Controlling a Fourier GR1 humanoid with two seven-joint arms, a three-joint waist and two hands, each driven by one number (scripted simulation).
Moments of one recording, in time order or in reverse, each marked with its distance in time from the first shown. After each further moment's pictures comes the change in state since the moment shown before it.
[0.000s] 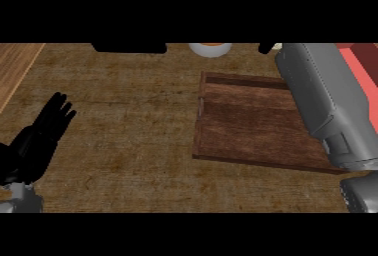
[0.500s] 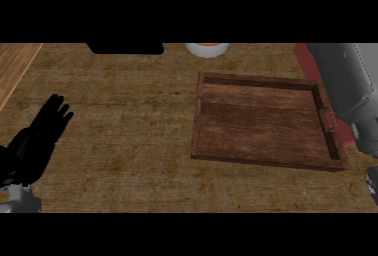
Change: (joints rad) left arm 0.010 0.000 0.011 -0.001 -0.004 0.005 0.001; right arm -0.098 -0.101 -0.008 -0.023 0.078 -0.052 0.167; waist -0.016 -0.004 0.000
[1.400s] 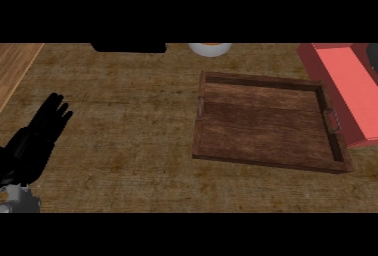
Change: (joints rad) left arm -0.003 -0.004 0.004 -0.018 0.003 -0.004 0.011; right arm 0.101 -0.217 -0.097 0.210 -0.040 -0.171 -0.258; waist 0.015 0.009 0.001
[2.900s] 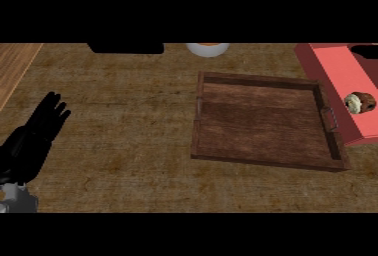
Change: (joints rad) left arm -0.008 0.009 0.014 0.006 0.003 -0.006 0.011; right arm 0.190 -0.023 -0.423 0.028 -0.467 -0.310 -0.427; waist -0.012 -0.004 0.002
